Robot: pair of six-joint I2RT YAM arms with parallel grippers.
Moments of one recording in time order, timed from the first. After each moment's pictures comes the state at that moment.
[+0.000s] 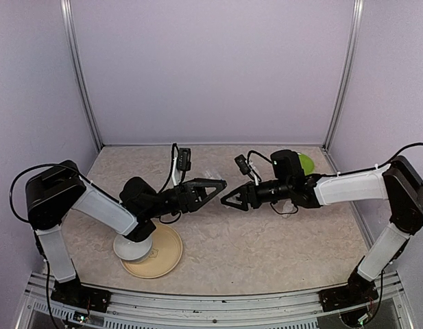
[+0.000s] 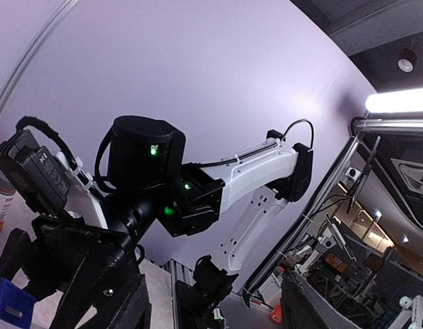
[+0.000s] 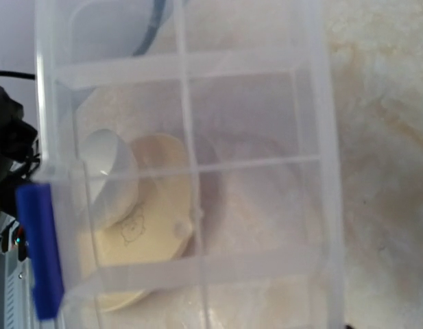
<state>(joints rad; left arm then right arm) -0.89 1.86 0.75 1.57 0.57 -0.93 0.69 1.64 0.90 0.28 -0.65 0.32</state>
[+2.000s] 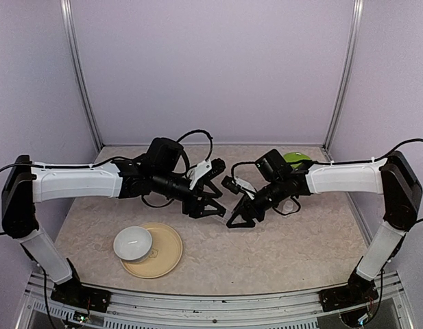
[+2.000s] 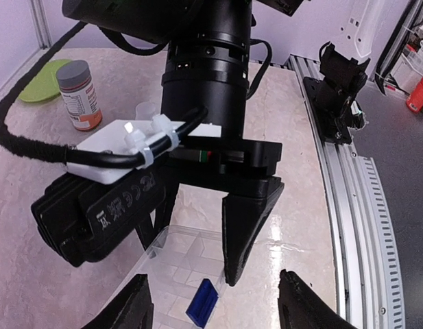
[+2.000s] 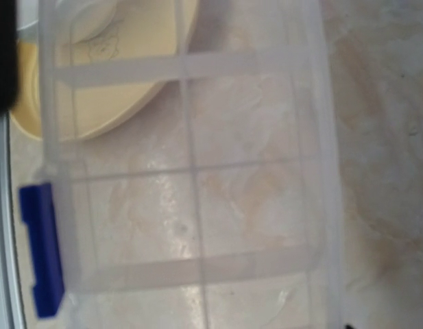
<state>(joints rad) -0.86 1.64 1.16 -0.09 0.59 0.24 0.74 1.70 1.11 -0.34 -0.63 -0.19</state>
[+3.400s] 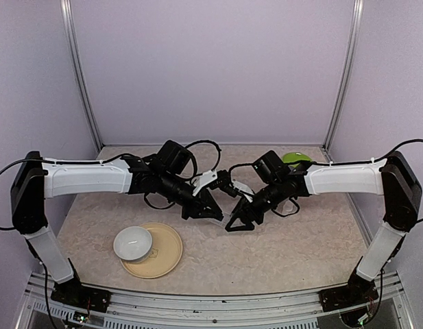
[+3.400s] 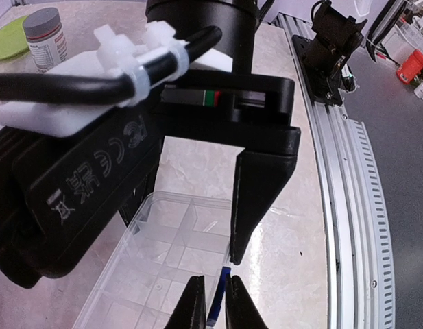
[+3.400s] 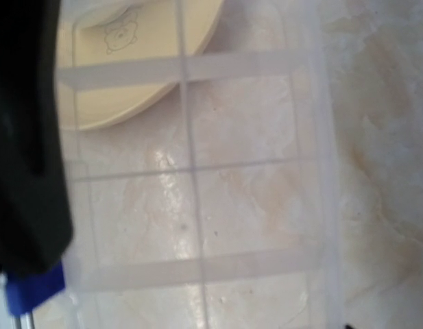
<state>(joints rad) -0.86 1.73 1.24 -0.31 0.63 0.31 0.76 1.70 1.11 -0.37 -0.62 -0.22</state>
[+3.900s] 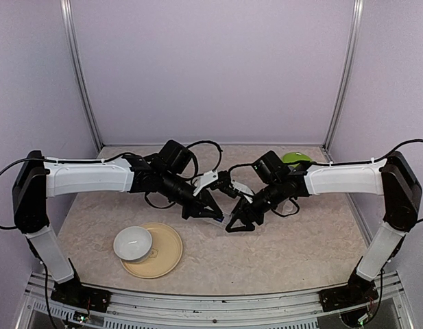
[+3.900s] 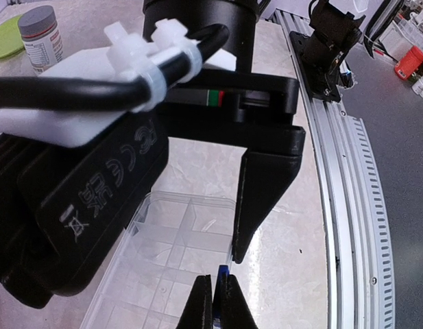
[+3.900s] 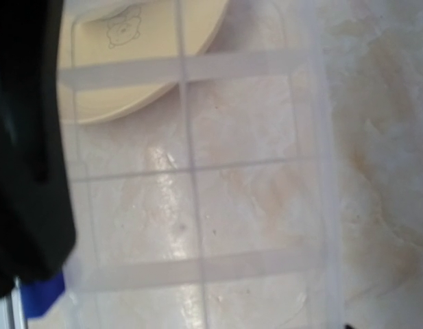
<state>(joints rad) -0.86 1.74 1.27 -0.34 0.64 0.32 0.76 1.70 1.11 -0.37 -0.62 -0.24</state>
